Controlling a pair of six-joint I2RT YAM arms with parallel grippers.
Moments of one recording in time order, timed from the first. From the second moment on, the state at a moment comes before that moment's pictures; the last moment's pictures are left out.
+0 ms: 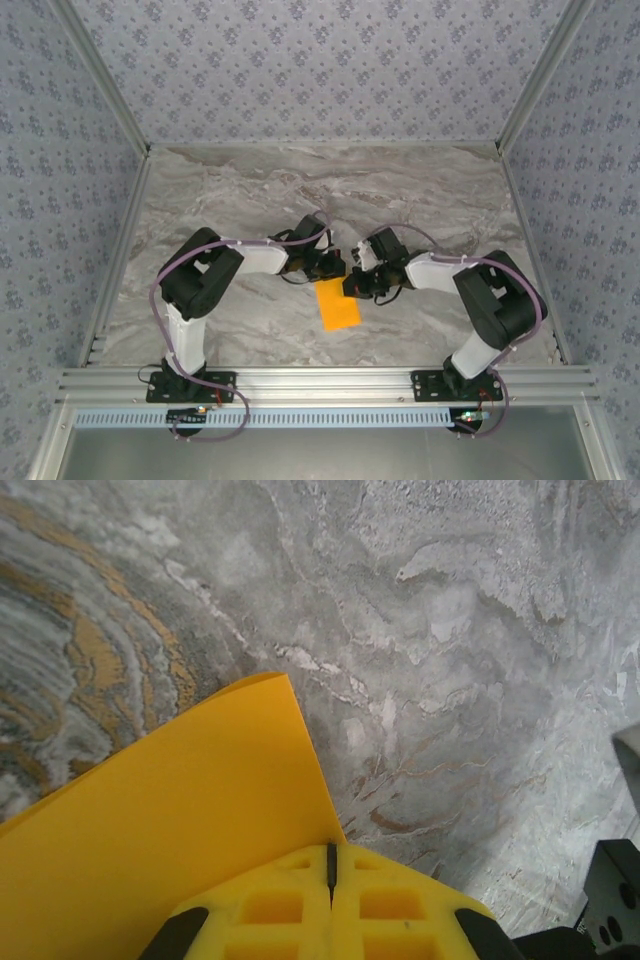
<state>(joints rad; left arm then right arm) -0.75 1.97 1.06 0.00 0.48 -0.80 0.55 1.64 0.71 -0.15 -0.62 0.53</state>
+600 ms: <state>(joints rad) -0.75 1.94 0.92 0.23 0.46 -0.79 0.54 1.46 0.48 -0.12 -0.63 0.53</state>
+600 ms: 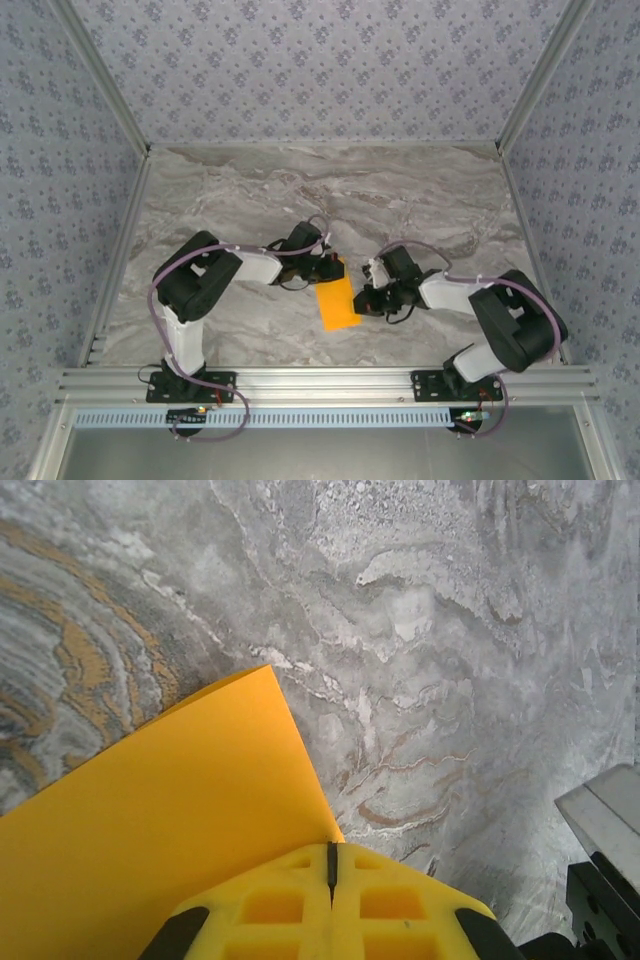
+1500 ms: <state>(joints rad) -0.75 1.94 0.91 0.26 0.46 -0.79 0.58 1.57 0.66 -0.22 -0.57 0.54</state>
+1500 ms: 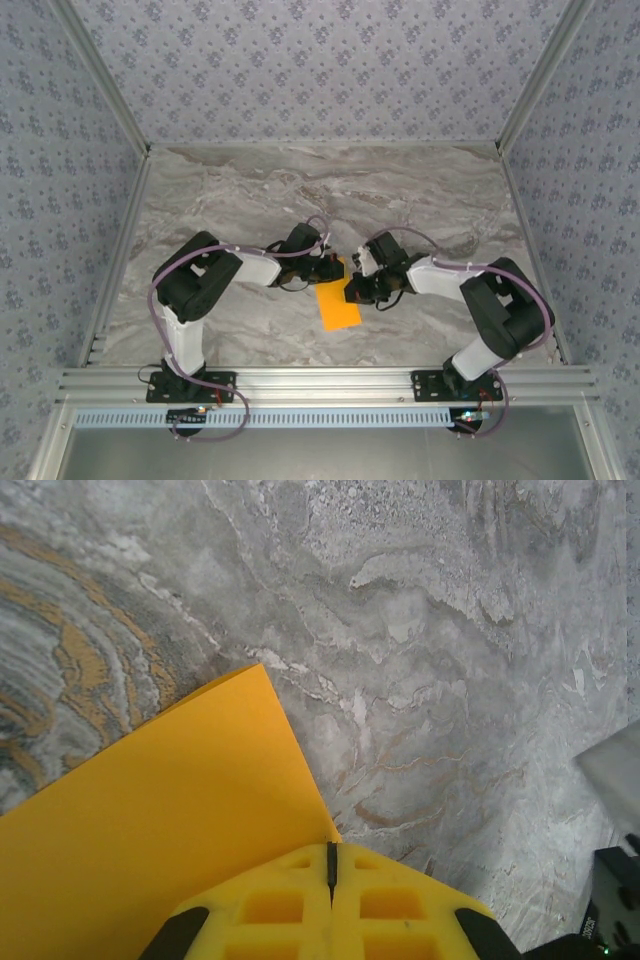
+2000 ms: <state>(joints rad) -0.75 1.94 0.99 0.10 0.46 -0.74 0.58 1.43 0.50 -0.18 -0.56 0.57</state>
